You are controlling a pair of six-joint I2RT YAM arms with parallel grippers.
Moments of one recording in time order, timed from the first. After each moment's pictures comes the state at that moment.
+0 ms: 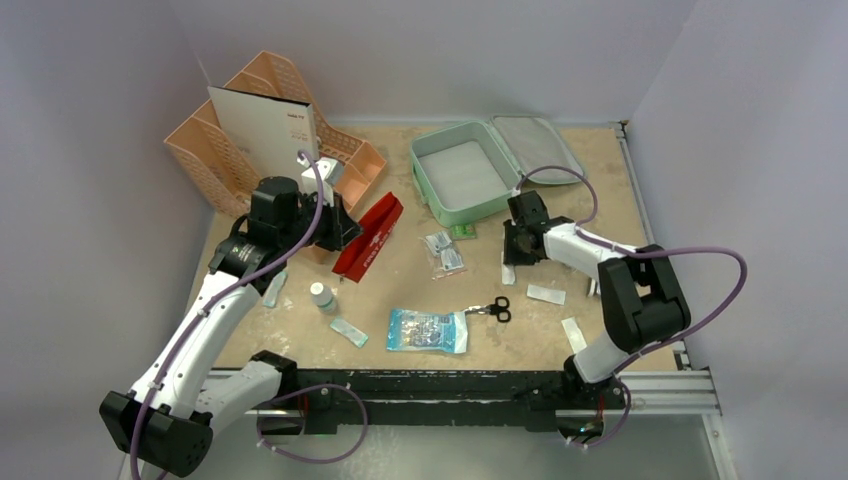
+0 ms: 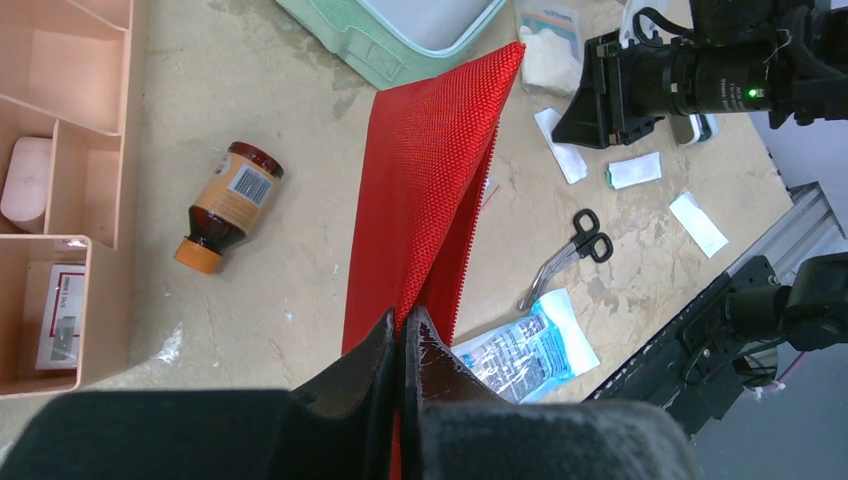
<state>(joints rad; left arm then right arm) -0.34 0.98 1.00 -0.53 0.35 -0.22 0.34 1.61 0.88 -0.40 0.08 0.37</state>
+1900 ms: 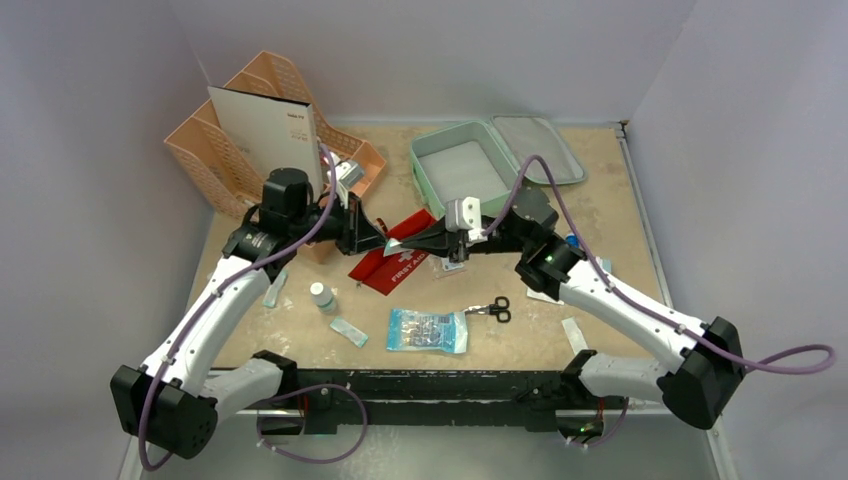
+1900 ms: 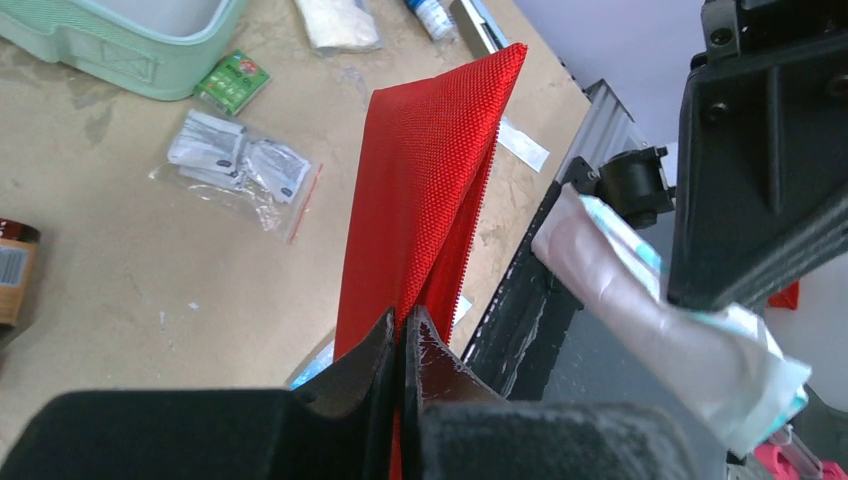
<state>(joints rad) -0.34 1.07 1.00 -0.43 0.78 -0.23 0.75 1.17 0.94 0.28 -0.86 -0.26</state>
